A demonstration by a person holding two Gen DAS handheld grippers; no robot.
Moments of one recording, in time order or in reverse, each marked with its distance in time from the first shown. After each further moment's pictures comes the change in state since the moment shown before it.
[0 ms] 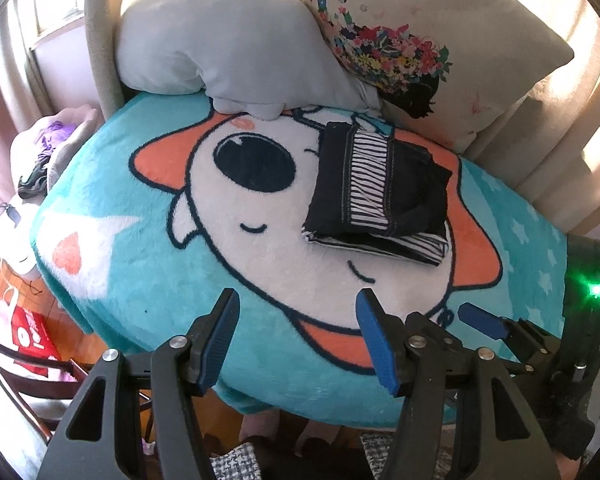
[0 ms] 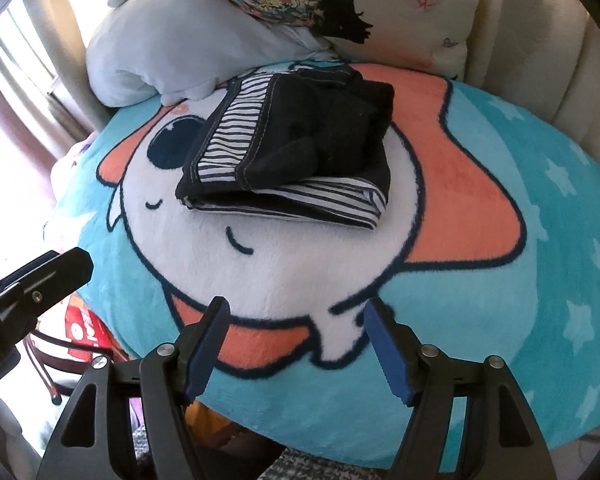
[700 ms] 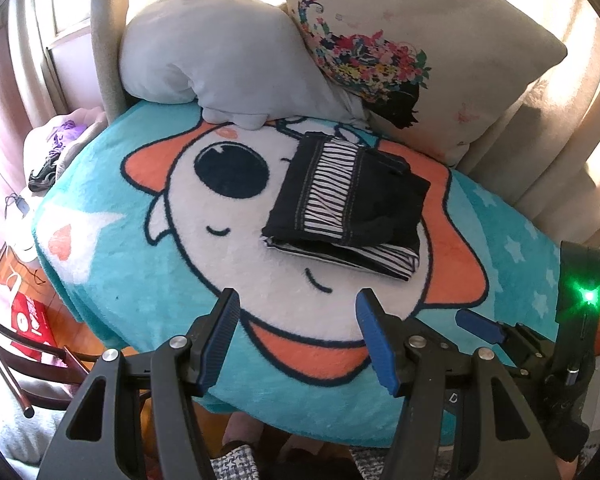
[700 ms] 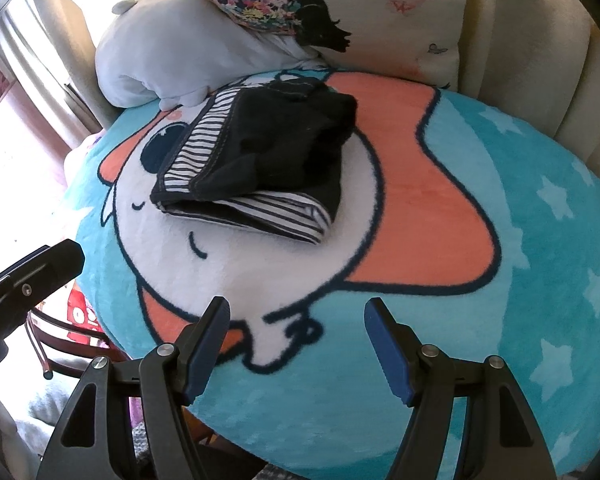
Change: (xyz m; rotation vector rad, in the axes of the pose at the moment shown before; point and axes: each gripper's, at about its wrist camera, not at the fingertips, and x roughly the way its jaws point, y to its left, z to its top) left arm -0.003 -0.048 -0.004 -0.045 -0.047 0.042; right arm -0.008 -0.048 0.008 -0.052 -0.013 0.038
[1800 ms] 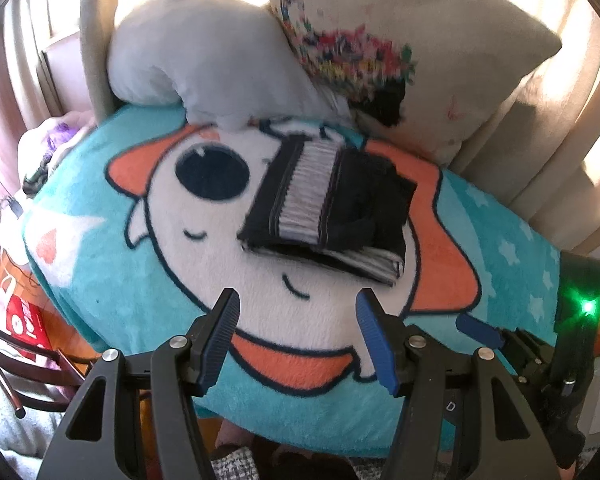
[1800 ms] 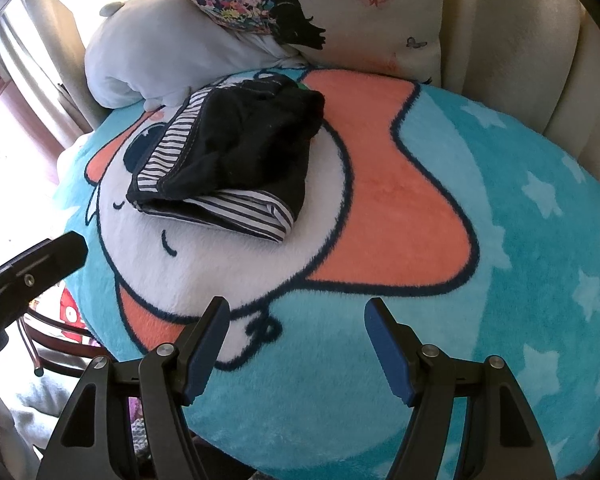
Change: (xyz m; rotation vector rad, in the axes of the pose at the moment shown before) left arm 0.004 -0.019 0.001 0.000 -0.038 0.000; right arm 0.000 -0.019 -0.001 0.000 -0.009 -0.022
